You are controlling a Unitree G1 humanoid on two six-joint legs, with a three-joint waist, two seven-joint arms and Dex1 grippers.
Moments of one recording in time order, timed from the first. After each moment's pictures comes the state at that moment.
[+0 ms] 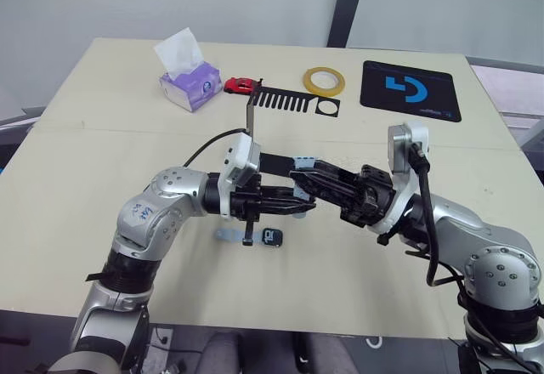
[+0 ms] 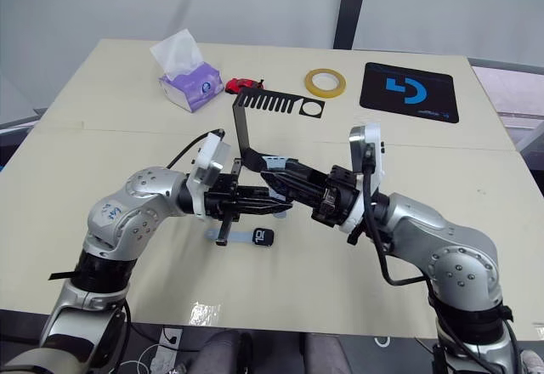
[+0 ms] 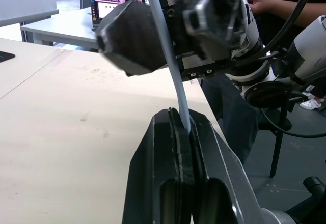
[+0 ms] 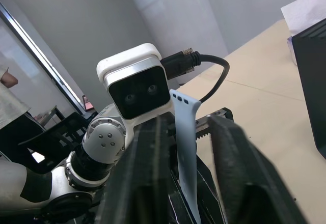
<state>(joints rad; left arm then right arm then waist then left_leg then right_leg) -0.61 0.45 -0.14 -0.22 -0.62 0.63 -1.07 -0.39 -0.51 -0.12 -0.58 1.32 0.87 0.36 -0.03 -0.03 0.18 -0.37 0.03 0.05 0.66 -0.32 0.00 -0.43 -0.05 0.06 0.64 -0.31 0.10</state>
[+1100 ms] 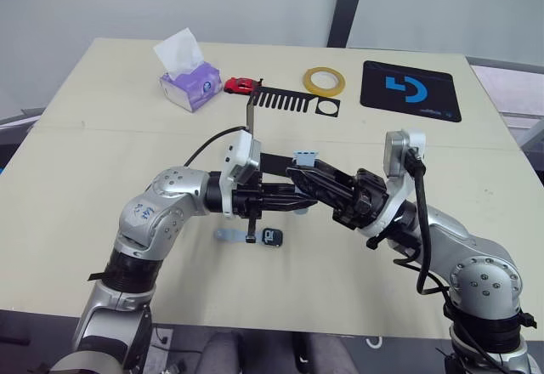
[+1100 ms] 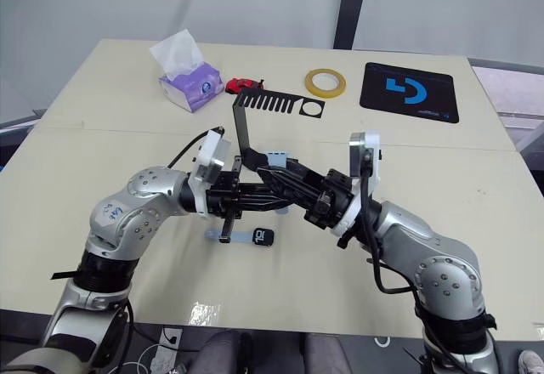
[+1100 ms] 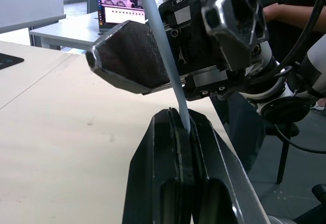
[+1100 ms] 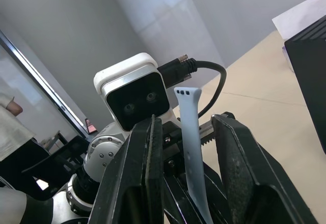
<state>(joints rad) -0.61 0.44 -0.14 -0.21 -0.62 0.62 -1.05 -0.34 -0.43 -0.09 -0.59 1.32 0.80 0.31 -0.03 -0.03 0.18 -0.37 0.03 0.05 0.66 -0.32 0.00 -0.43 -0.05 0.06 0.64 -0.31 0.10</state>
